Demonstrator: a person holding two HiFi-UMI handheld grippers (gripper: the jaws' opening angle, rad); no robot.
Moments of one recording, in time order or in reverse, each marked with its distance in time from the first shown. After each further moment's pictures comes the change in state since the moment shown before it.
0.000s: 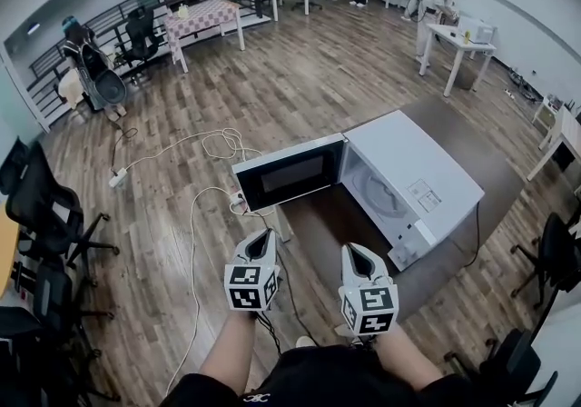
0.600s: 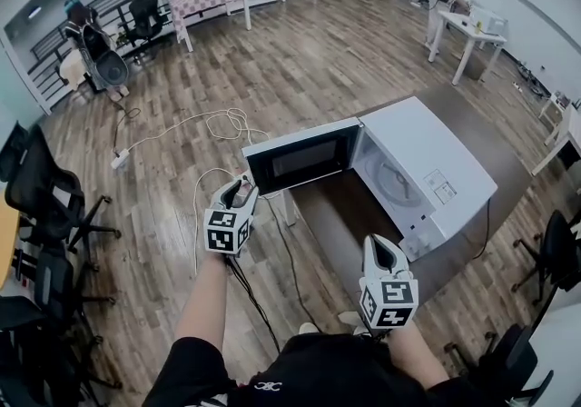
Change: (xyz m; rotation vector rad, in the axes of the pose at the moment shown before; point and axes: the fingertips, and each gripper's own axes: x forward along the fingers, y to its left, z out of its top) left arm 0.066 0.129 0.001 0.166 0.018 0.008; right arm 0.002 -0.020 -0.014 0.007 0.037 -0.079
